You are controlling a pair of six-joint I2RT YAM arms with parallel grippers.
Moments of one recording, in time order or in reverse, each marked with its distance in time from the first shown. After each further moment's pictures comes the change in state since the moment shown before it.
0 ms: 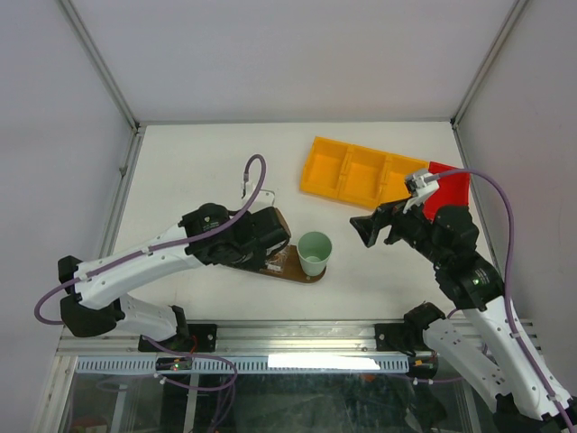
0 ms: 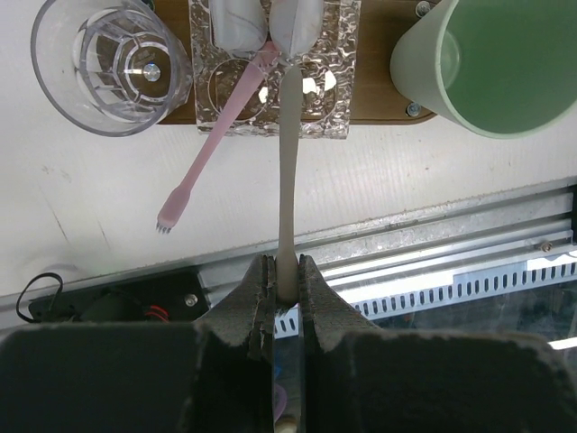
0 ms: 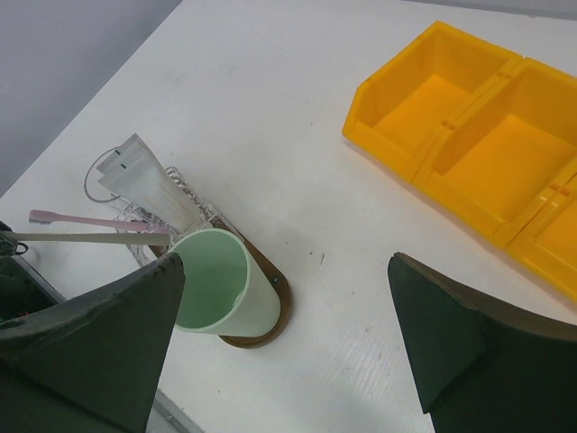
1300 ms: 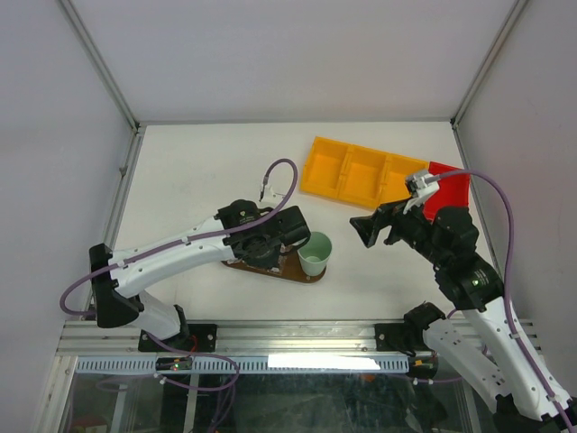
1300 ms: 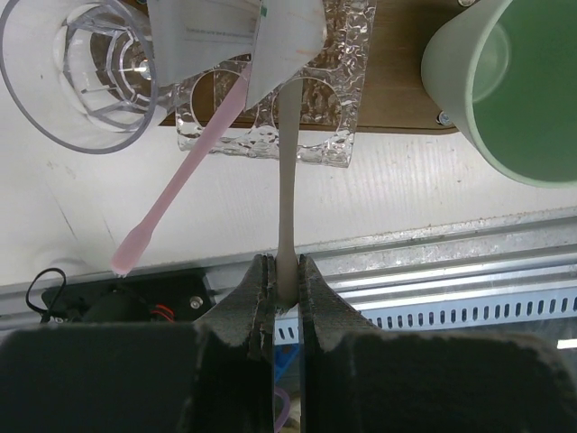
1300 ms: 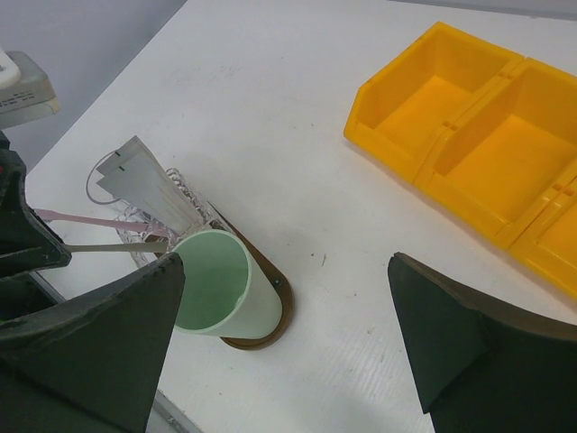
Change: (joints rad) left arm 0.034 0.138 0.000 0.014 0.019 0.021; right arm 0.000 -0.007 -0.013 0.014 -0.001 0.008
